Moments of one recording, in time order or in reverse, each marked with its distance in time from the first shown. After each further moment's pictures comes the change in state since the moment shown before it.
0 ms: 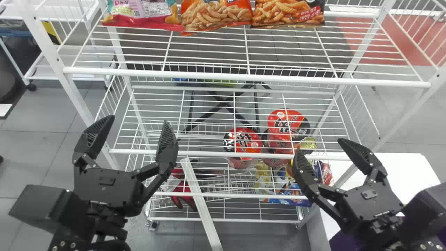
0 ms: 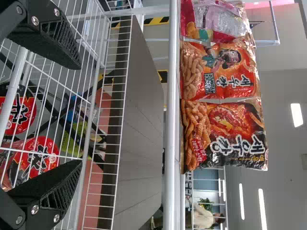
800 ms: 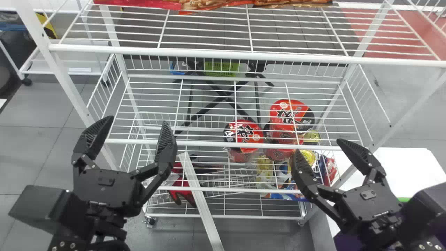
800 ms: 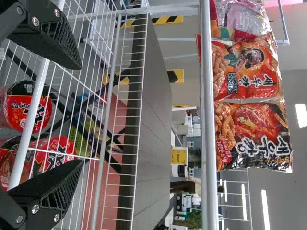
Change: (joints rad) left arm 0.001 0.004 0.000 0.000 0.001 -0.001 0.004; right arm 0.002 -0.001 -0.001 -0.002 0.008 0.002 0.005
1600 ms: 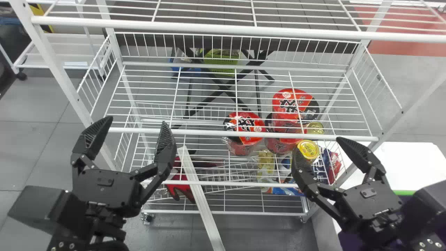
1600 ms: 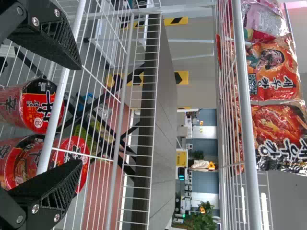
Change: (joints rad) left arm 0.000 -0.001 0.000 0.002 -0.001 0.002 0.000; right arm -0.010 -0.007 -0.008 0.004 -0.003 0.002 0.019
